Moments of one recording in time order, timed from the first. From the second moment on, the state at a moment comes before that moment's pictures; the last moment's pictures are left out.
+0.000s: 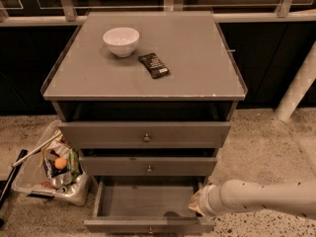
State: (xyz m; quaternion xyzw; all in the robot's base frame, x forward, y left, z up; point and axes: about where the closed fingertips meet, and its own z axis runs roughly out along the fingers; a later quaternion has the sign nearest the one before) arm 0.443 -0.153 0.414 -0.55 0.79 0.08 0.23
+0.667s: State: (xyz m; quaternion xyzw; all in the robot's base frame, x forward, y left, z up) arm 0.440 -0.151 0.419 -0.56 0.79 0.08 0.24
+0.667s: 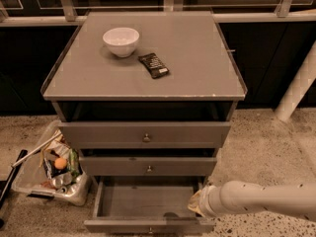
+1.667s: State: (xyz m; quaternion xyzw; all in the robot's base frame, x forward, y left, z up) arm 0.418 -0.187 0.299 -0.52 0.81 0.14 0.24
